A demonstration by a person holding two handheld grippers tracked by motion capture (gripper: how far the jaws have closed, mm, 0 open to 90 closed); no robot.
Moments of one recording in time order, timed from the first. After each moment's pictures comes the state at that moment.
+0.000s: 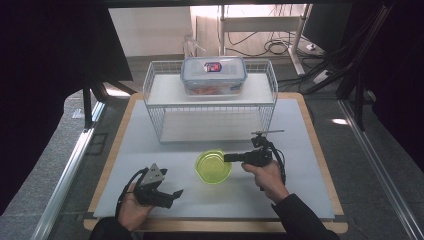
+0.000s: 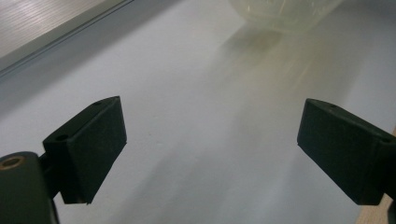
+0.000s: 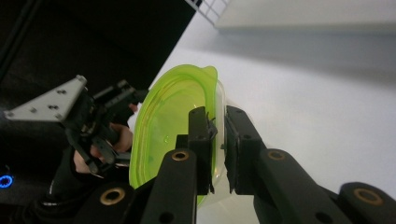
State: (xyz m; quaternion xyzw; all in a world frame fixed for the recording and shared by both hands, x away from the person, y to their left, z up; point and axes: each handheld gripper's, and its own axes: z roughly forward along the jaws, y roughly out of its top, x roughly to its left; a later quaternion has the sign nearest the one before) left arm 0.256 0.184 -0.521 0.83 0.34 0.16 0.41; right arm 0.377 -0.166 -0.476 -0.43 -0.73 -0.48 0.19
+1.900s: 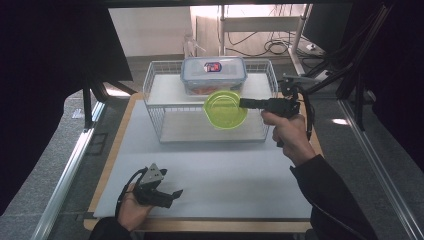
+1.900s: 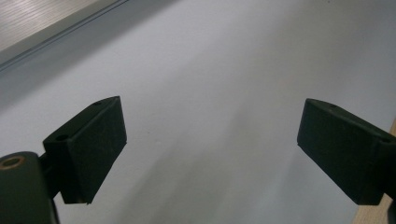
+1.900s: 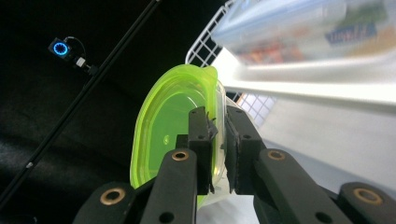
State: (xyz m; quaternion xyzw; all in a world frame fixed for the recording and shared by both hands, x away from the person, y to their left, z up) left arm 0.257 0.186 -0.522 0.83 0.34 0.15 0.41; right arm 0.408 -0.194 -0.311 -0.43 -0.67 -0.58 0.15
